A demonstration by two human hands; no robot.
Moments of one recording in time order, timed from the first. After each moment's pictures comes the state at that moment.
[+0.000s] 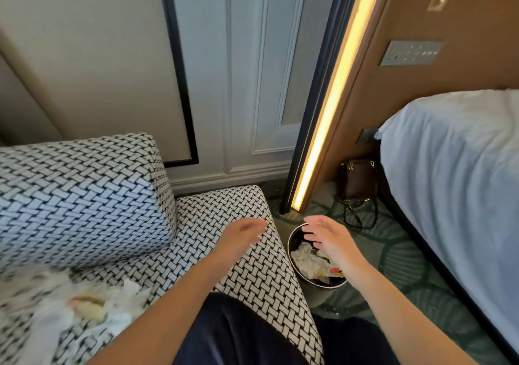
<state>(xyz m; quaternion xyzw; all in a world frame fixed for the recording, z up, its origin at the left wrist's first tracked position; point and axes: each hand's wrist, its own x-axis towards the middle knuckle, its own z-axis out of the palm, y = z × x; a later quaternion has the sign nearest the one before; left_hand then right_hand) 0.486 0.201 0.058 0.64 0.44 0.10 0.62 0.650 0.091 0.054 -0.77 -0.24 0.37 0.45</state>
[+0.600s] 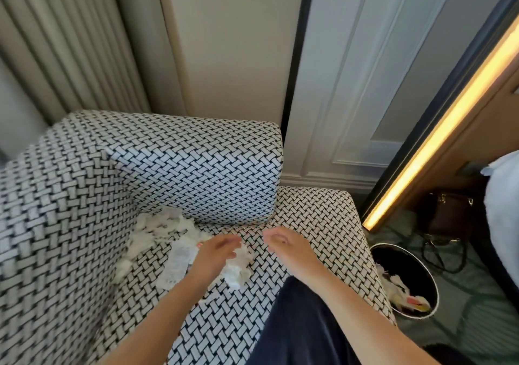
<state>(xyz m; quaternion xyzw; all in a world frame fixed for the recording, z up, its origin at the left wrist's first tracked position) 0.243 0.211 0.030 0.53 0.58 0.23 0.58 0.412 0.170 0.051 -0.67 -0.54 0.42 0.28</state>
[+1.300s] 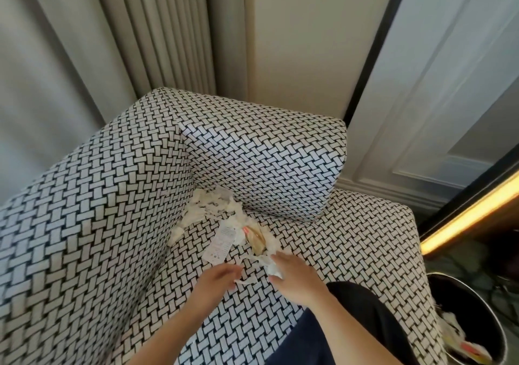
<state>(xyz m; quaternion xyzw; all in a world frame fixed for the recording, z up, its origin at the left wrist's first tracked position) 0.168 0.151 -0.011 0.45 0.67 0.22 0.55 0.363 0.185 -0.042 -0.59 -0.75 0.28 -0.08</state>
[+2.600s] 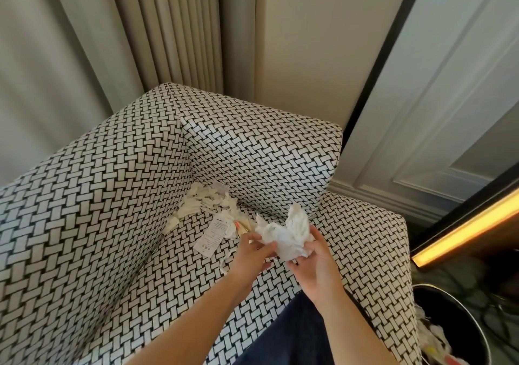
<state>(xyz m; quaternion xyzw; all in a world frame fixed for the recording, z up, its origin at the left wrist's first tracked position) 0.264 0.175 0.008 0.30 0.58 0.41 0.64 0.400 0.178 0.010 -0.40 -0.09 0.72 0.56</state>
